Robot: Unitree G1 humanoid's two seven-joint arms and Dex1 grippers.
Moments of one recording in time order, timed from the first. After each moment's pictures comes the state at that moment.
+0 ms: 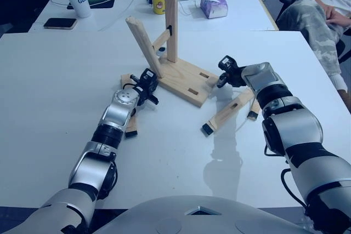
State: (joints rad) left arm -0.51 0.23 -0.20 0.46 0.05 0.36 -0.40; right arm -0.98 -0.35 0.23 1.20 -0.27 0.24 0.72
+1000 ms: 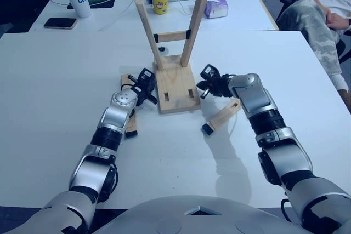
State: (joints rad) left arm -0.47 0.21 -0.16 0.41 0.05 0.33 -0.37; right arm -0.64 -0.29 0.15 0.44 -0.13 0.45 0.74
